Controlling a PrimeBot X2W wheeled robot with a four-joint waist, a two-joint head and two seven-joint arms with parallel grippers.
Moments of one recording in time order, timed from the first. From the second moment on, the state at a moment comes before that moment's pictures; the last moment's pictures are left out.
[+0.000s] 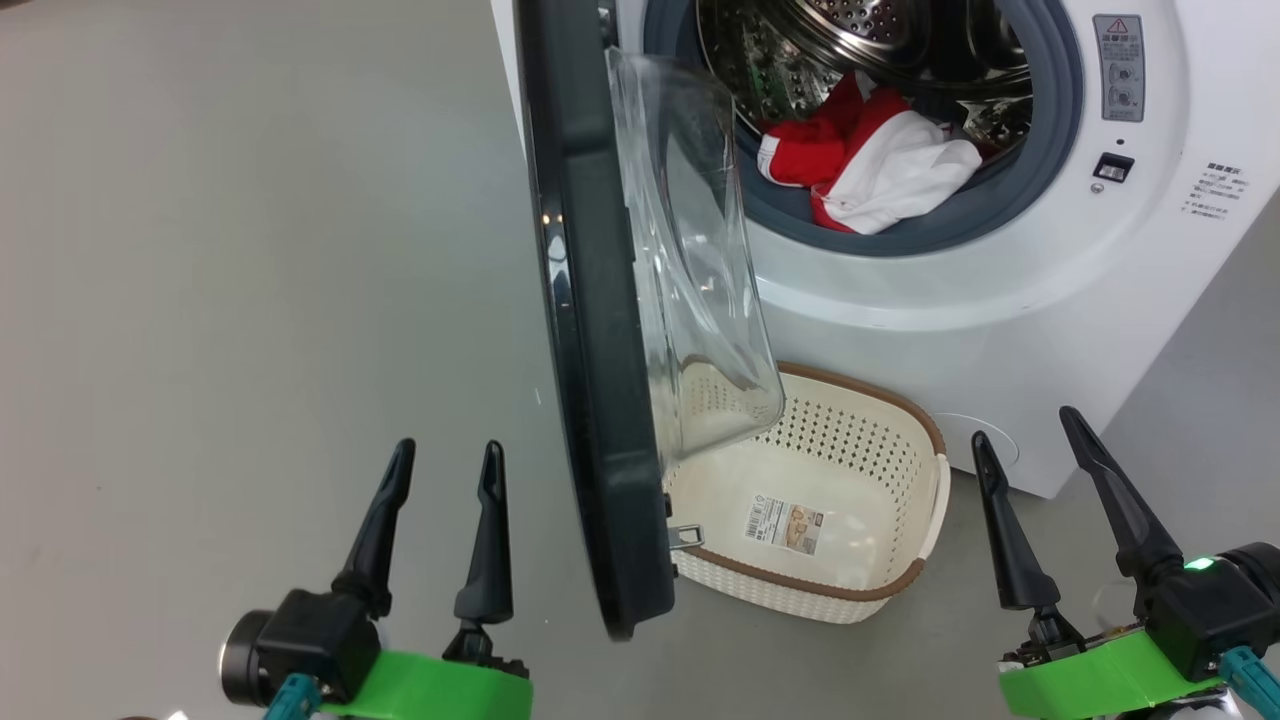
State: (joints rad) left arm -0.14 0.04 -0.26 0.04 -0.28 0.14 -0.25; right arm 0.04 -0.05 -0.03 -0.06 0.10 0.12 -0.26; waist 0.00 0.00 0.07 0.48
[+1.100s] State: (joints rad) left arm -0.14 0.04 -0.28 -0.18 -0.13 0.14 -0.26; right arm 0.06 -0.05 -0.03 -0.06 0.14 0.12 -0.26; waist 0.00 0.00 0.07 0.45
